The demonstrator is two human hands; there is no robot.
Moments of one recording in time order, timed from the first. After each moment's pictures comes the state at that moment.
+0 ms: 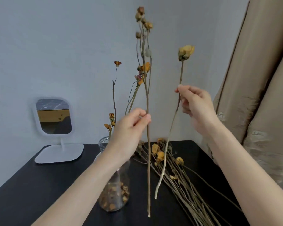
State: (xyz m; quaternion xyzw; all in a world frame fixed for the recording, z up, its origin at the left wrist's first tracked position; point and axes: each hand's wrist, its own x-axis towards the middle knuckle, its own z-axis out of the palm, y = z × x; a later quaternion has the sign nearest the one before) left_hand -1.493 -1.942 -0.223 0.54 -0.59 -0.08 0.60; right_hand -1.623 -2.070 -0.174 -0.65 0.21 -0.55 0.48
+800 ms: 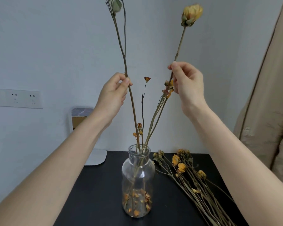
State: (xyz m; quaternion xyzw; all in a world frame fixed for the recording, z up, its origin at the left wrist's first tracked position) left_hand -1.402 -1.908 -0.137 0.53 -0.52 0.03 0.67; right_hand -1.542 -2.010 -0.109 -0.65 0.09 -0.62 0.43
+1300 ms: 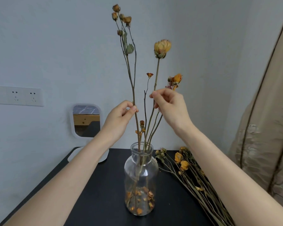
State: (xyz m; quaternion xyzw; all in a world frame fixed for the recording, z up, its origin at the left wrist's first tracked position) left_hand -1.390 -1.918 -0.199 0.61 -0.54 0.00 0.58; right_hand -1.517 -2.007 -0.164 -0.76 0.14 -0.52 0.37
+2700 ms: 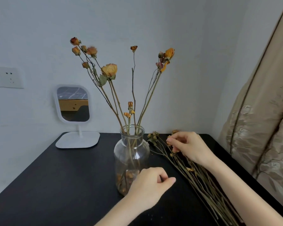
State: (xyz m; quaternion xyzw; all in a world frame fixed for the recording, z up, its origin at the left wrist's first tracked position) left_hand -1.490 -1.927 -0.354 0.71 -0.58 -0.19 0.36; right_hand -1.596 -2.058 -0.290 -0.86 0.30 -0.29 0.29
